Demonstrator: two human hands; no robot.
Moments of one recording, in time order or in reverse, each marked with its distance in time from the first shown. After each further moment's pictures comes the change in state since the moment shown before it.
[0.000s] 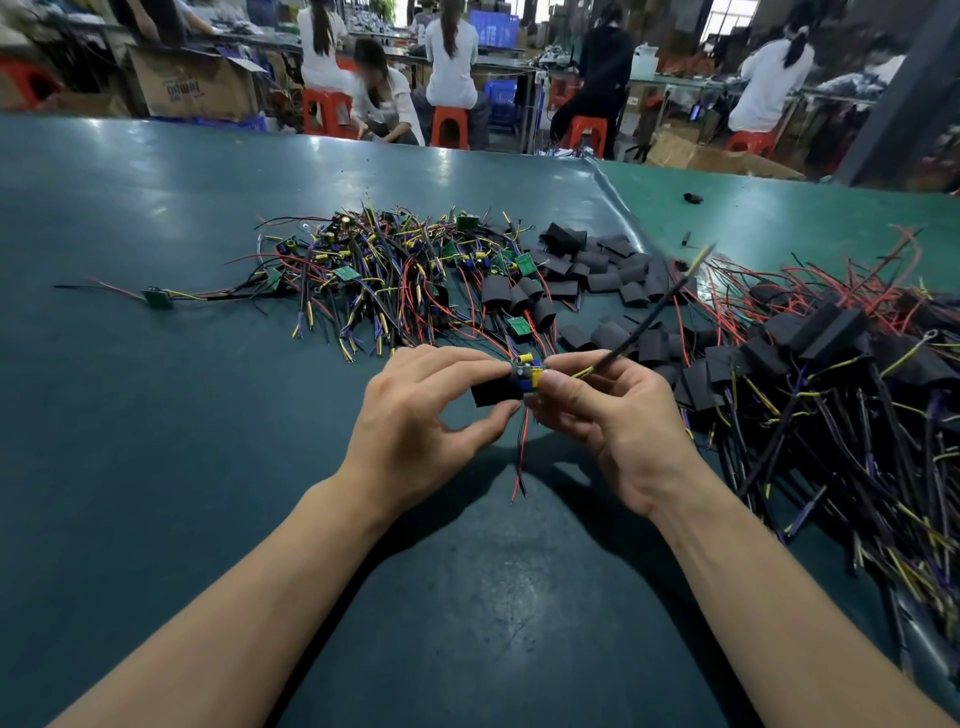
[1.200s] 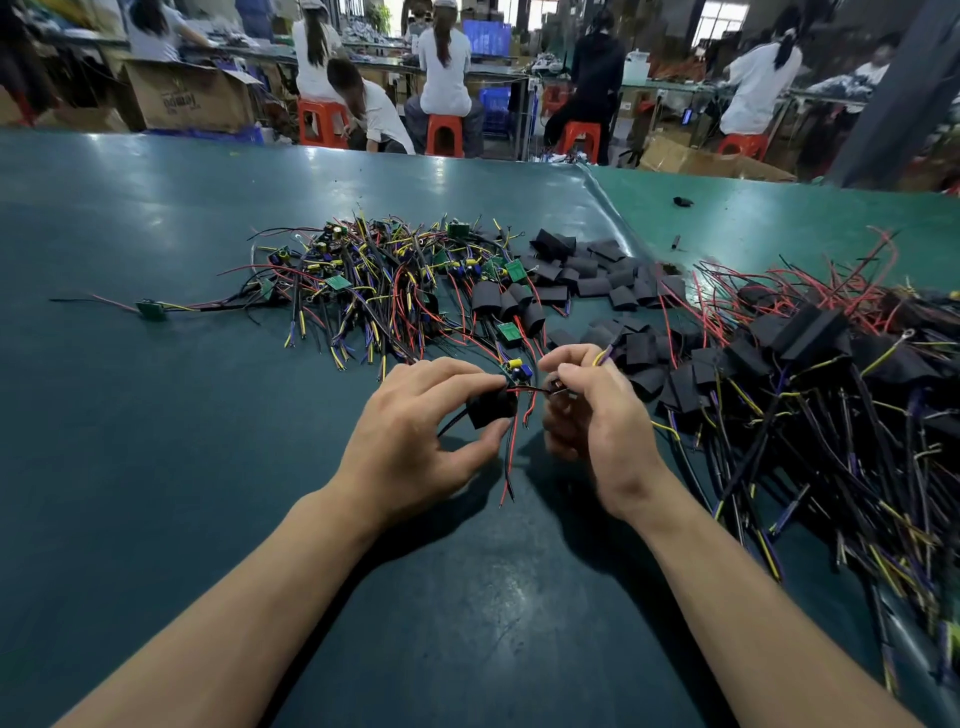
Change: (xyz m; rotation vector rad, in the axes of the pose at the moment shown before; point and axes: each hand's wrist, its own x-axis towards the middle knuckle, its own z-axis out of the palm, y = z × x) left_hand -0.003 0.005 0.000 -0.012 -0.125 -0.013; right_hand -0.002 0.003 0.003 -0.165 -0.023 -0.022
